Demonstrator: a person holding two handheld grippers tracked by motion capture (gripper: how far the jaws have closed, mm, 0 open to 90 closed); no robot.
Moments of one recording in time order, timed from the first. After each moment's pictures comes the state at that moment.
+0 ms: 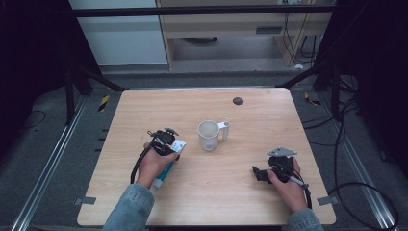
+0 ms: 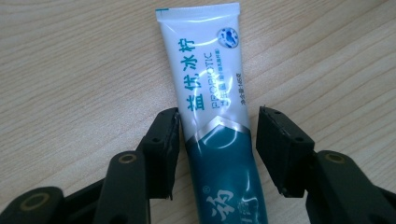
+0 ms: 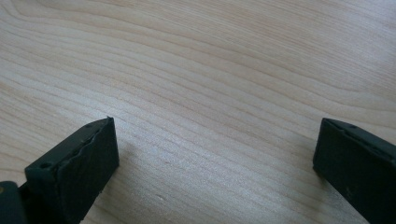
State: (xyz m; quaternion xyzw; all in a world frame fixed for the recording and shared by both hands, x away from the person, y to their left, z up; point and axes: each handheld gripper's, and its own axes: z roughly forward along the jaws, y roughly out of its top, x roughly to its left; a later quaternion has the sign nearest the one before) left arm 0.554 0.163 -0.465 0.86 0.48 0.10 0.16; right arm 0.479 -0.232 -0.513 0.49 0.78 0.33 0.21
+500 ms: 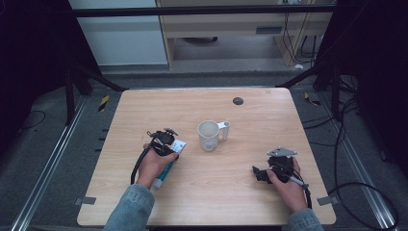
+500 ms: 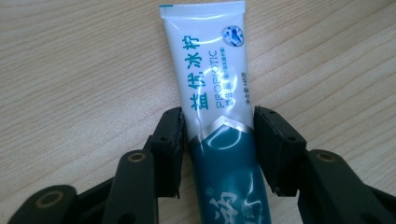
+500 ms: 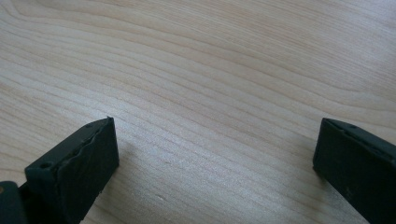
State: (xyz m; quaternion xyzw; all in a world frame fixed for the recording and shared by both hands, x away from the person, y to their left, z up) left arm 0.554 0.165 -0.468 0.85 0.49 0.09 0.17; right arm 0.478 -0.232 -0.512 0.50 0.77 0.33 0.21
